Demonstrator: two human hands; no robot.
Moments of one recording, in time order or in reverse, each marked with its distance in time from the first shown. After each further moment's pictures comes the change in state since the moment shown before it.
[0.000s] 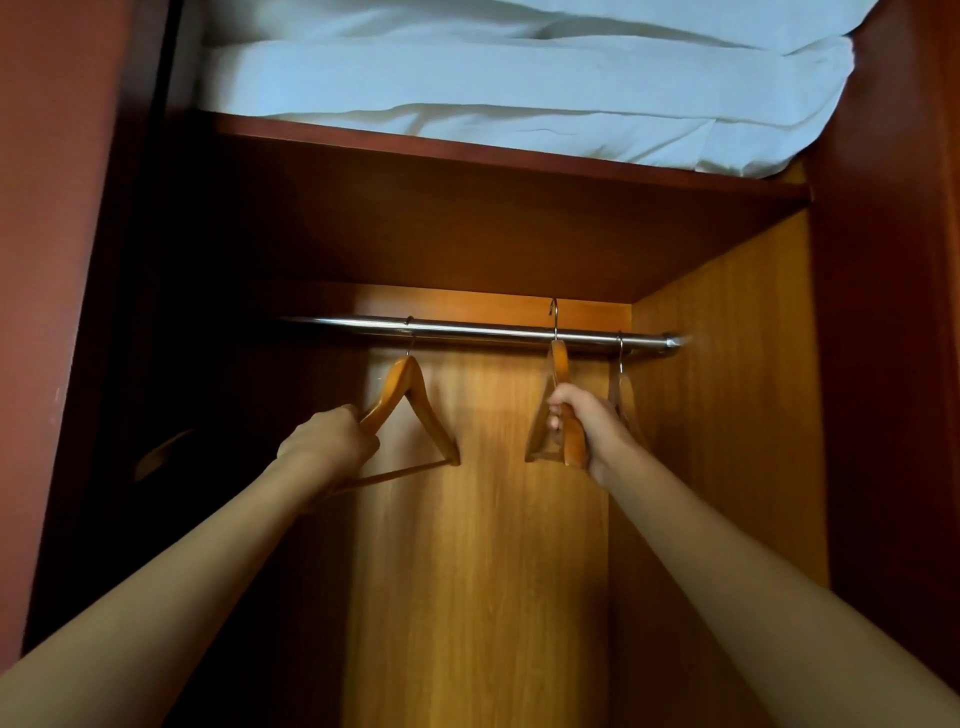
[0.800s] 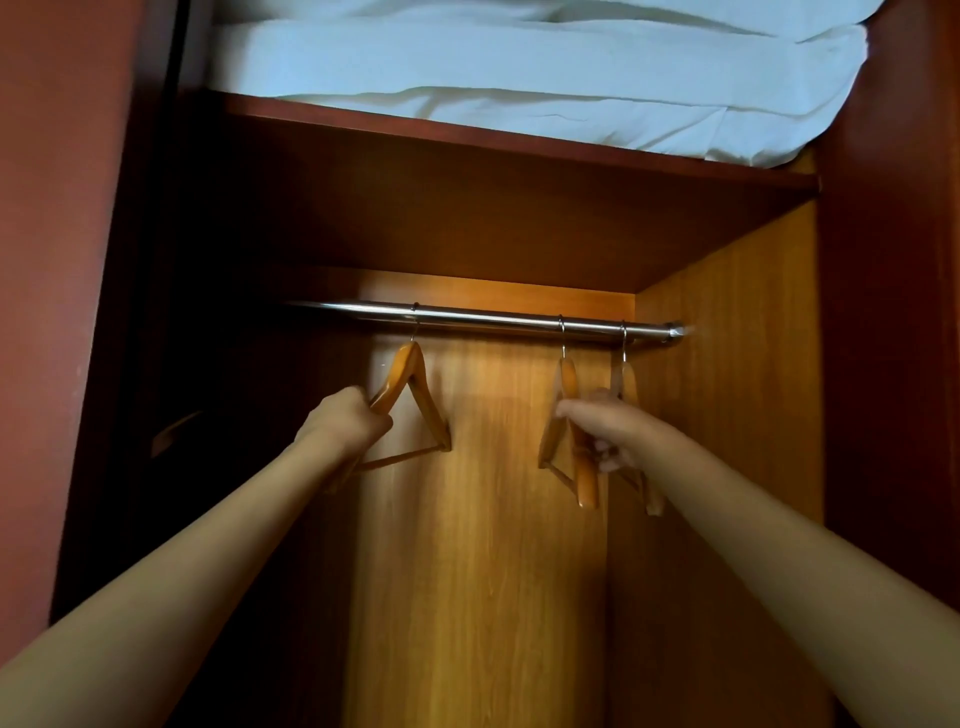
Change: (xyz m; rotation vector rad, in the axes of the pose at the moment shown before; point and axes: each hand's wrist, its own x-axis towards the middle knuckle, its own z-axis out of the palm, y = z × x) left_hand 0.003 -0.002 0.003 -0.233 -0.017 -0.004; right_hand -0.011 -0.013 -0.008 -0.640 -0.021 0.140
